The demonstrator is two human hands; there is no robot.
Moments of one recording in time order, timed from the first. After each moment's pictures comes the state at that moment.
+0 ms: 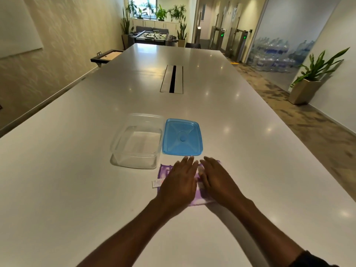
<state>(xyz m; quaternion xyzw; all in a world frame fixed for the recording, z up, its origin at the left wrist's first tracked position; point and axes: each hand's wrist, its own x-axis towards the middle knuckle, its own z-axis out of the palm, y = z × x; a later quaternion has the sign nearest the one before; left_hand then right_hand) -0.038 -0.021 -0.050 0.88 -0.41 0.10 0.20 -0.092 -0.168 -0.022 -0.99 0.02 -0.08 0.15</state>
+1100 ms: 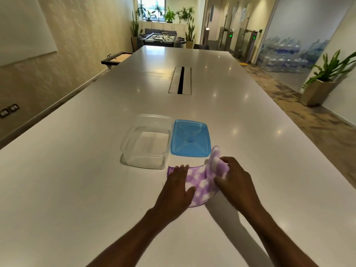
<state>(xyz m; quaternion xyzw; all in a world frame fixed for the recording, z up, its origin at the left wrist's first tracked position) -0.043 0.008 -0.066 0.89 -0.28 -0.01 0.37 -0.111 -0.157 0.006 -0.91 0.15 -0.17 0.34</state>
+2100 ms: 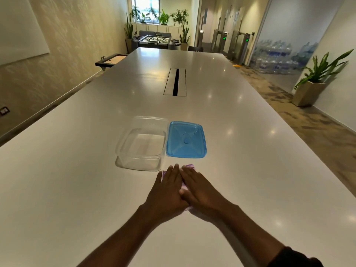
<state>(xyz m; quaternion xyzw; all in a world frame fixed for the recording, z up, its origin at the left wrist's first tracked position) -0.031 0.022 -0.063 0.91 -0.37 -0.03 0.18 -0.088 -0.130 -0.039 -0.96 -0.10 0.02 0.26</state>
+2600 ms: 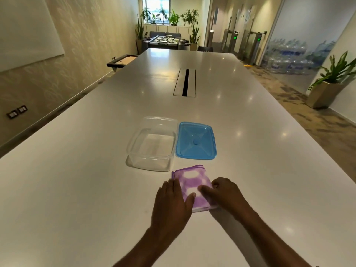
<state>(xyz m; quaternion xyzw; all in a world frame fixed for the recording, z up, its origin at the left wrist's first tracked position) -0.065 0.026 -0.079 0.96 -0.13 0.02 0.24 -0.086 -0.139 -0.025 -0.93 0.23 0.06 0.30</state>
